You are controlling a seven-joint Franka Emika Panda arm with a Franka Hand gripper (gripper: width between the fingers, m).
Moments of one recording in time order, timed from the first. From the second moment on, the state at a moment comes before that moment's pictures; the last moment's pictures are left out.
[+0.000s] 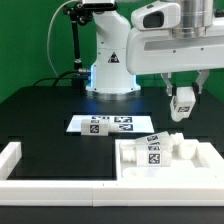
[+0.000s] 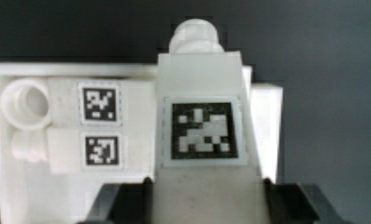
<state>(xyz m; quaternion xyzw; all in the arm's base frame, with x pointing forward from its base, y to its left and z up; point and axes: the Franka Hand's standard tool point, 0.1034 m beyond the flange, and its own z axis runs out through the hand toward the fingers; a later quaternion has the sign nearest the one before) 0.555 0.096 0.143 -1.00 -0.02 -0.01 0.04</state>
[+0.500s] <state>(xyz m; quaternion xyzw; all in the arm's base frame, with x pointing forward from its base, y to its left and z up) 0.584 0.089 0.160 -0.99 -0.03 -0.16 0.03</state>
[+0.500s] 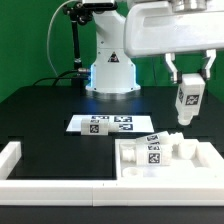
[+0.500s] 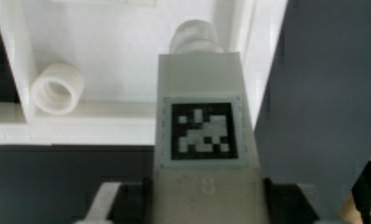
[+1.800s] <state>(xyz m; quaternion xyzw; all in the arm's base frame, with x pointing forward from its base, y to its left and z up) 0.617 0.098 0.119 -0.95 -0.07 -0.30 0.00</state>
